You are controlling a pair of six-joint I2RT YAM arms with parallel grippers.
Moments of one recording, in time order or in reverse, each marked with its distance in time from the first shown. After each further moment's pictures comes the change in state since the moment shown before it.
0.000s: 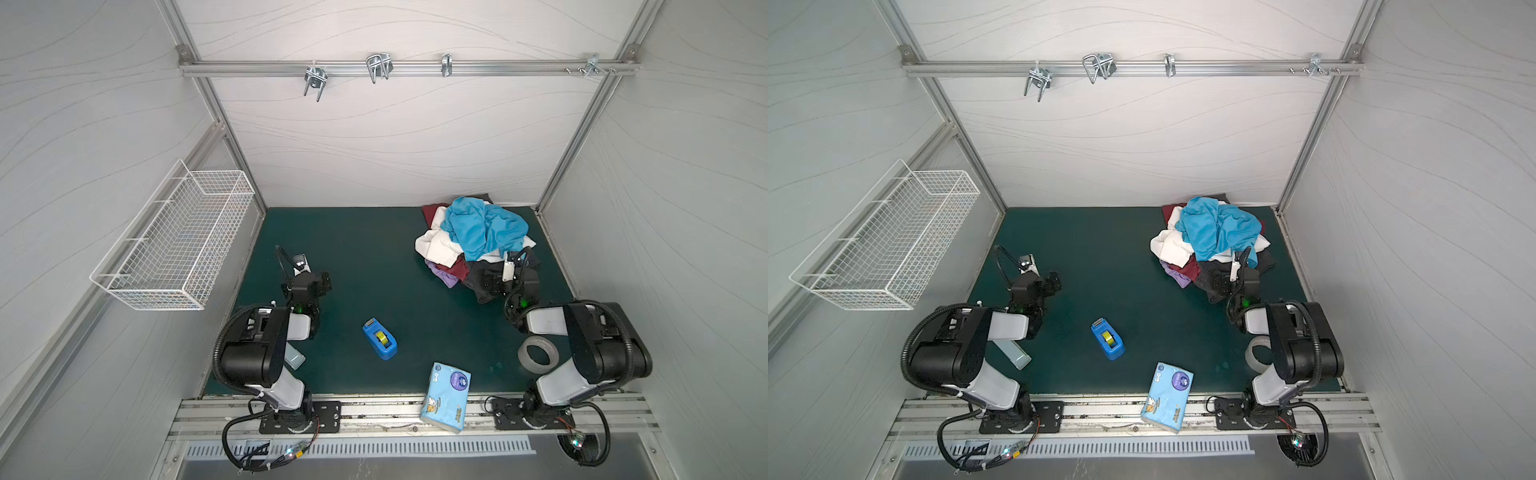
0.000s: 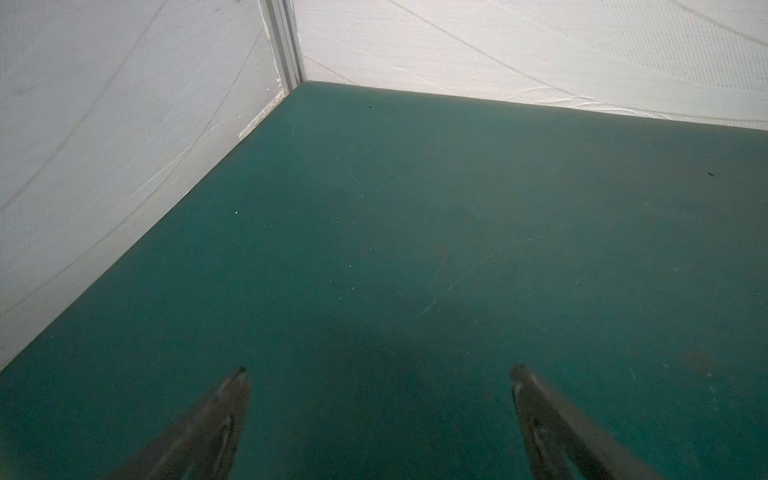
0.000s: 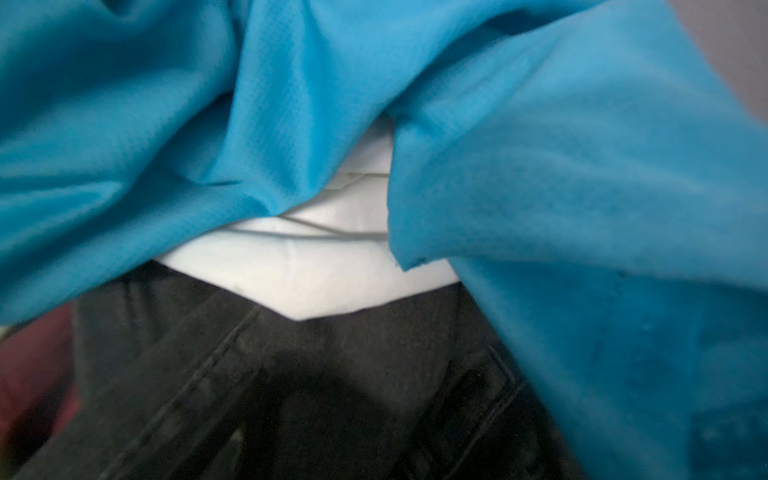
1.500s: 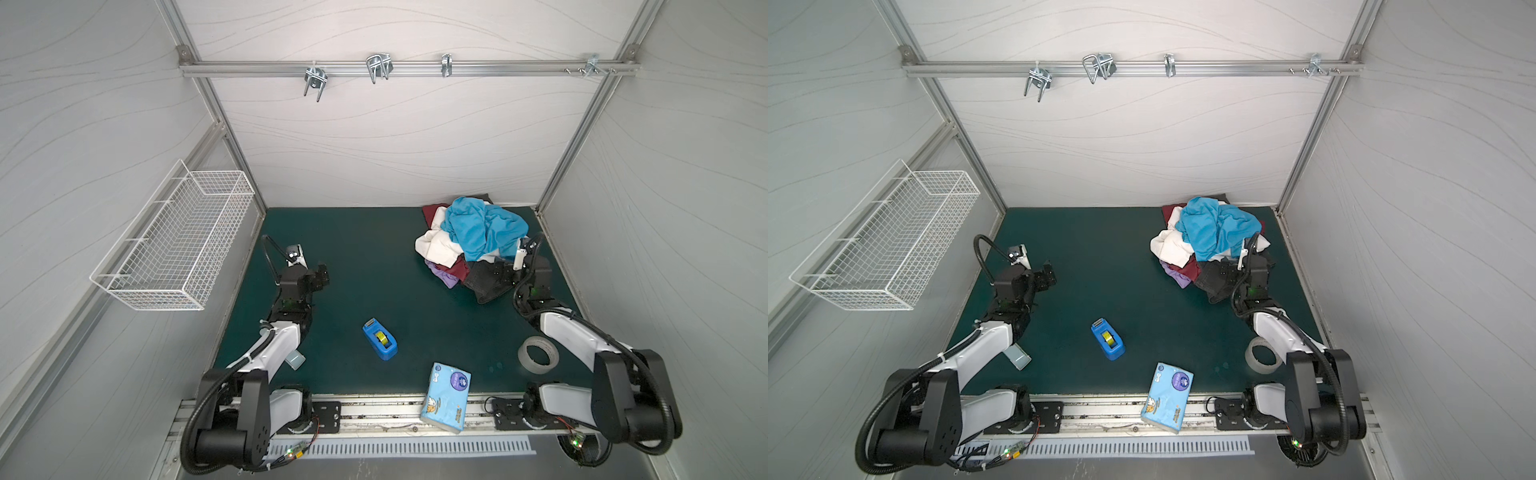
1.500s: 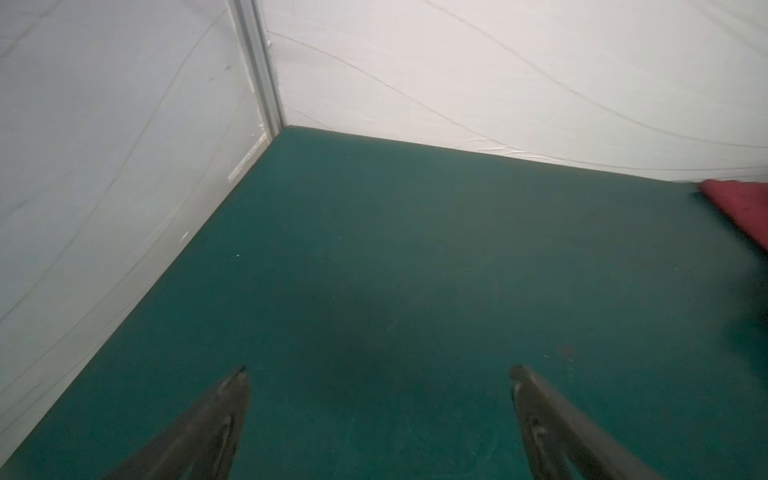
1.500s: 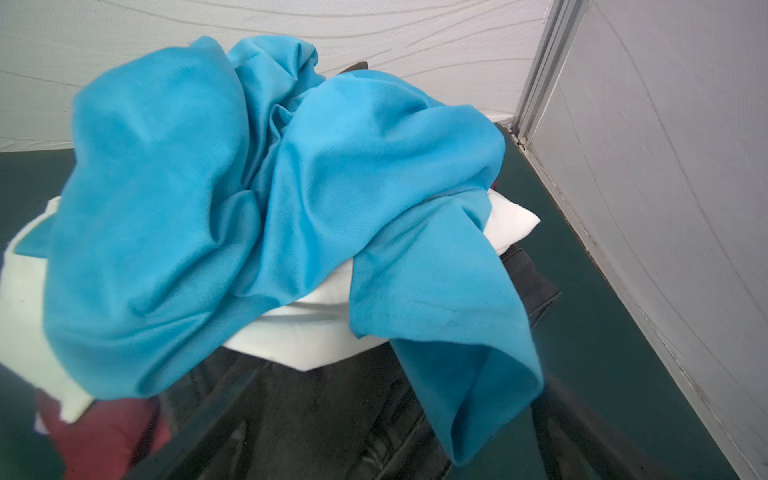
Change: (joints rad) left arm 0.000 -0.445 0.111 -0.514 0.150 -0.015; right arm 0.034 -0.343 0.156 -0.494 0.140 0.026
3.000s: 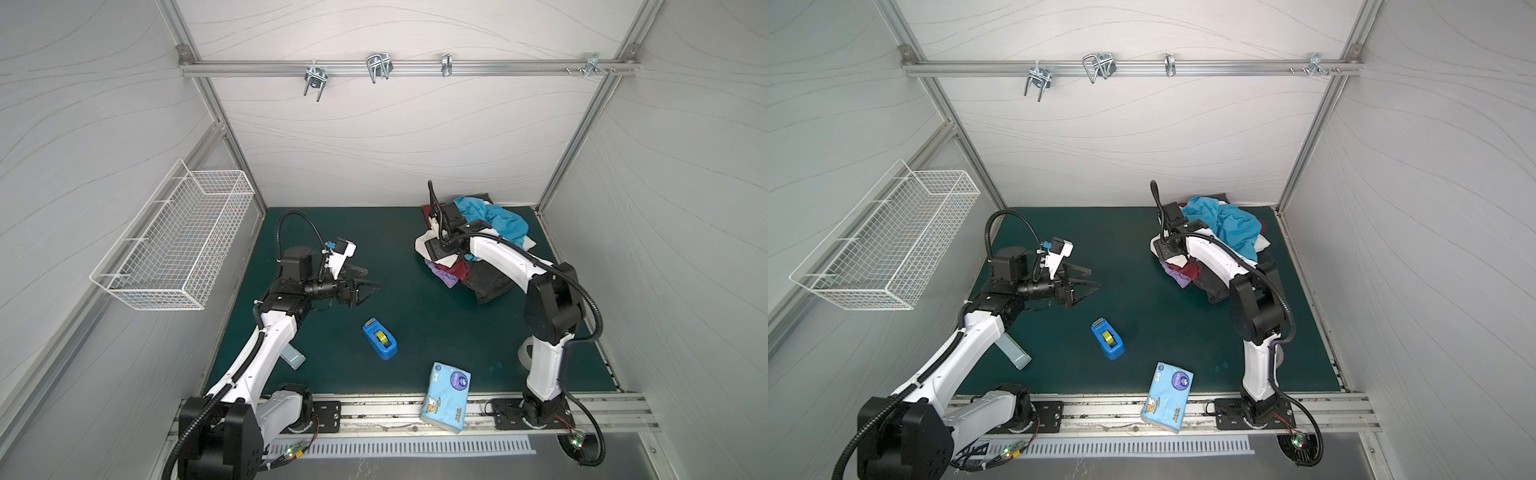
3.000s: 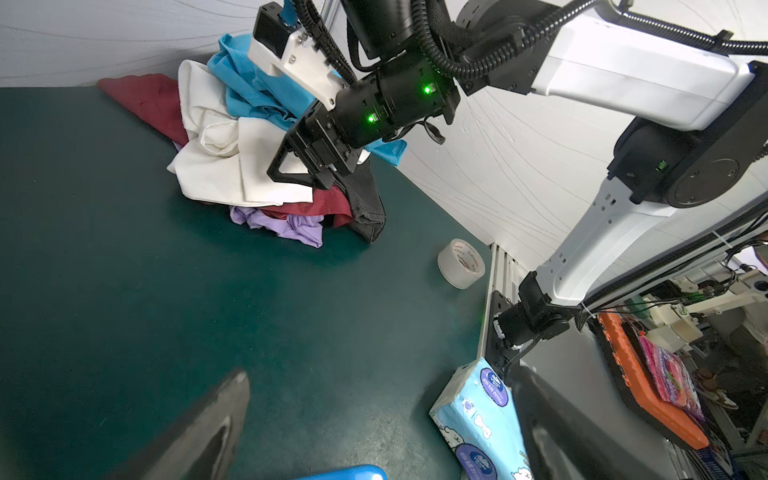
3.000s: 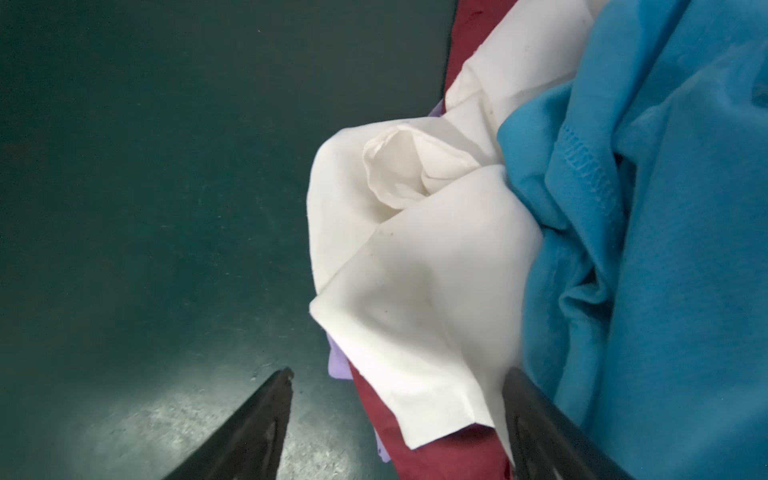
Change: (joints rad) left arm -0.081 -0.047 0.238 -0.442 1.246 0.065; right arm 0.403 0.737 1.072 -0.912 0.016 -0.058
